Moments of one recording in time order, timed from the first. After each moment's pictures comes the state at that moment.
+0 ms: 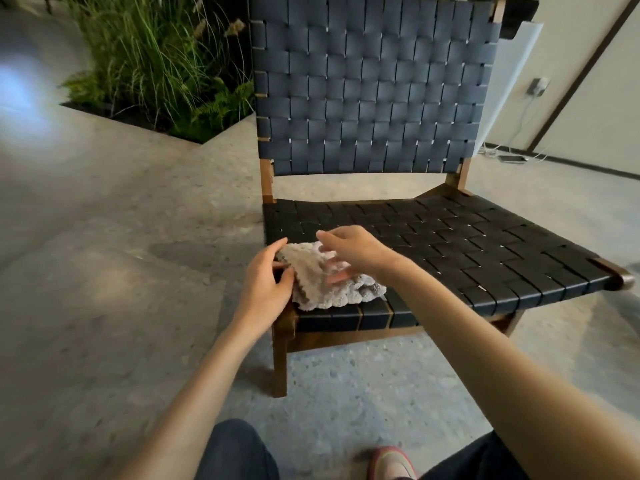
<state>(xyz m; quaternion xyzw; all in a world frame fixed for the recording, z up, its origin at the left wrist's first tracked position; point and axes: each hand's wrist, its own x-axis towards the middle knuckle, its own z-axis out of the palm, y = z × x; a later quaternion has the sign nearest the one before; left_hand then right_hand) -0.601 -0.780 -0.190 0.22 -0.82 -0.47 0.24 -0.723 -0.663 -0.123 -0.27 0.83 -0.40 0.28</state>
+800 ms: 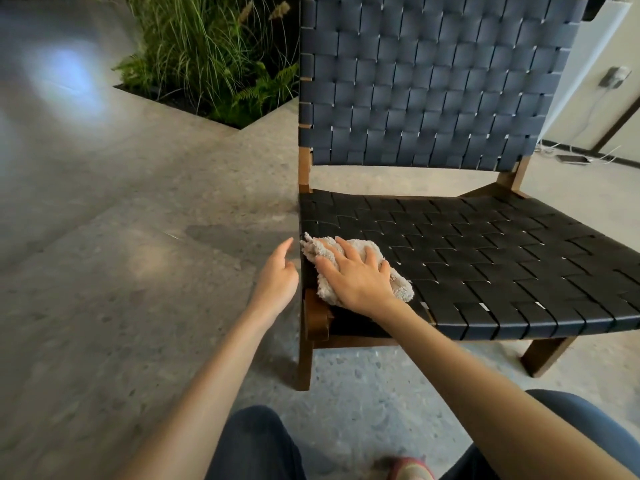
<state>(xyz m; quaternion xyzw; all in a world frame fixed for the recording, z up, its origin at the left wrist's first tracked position) -0.606 -0.813 -0.206 0.35 -0.76 -0.52 0.15 -0.701 -0.701 -0.197 -0.38 0.90 -0.15 0.15</state>
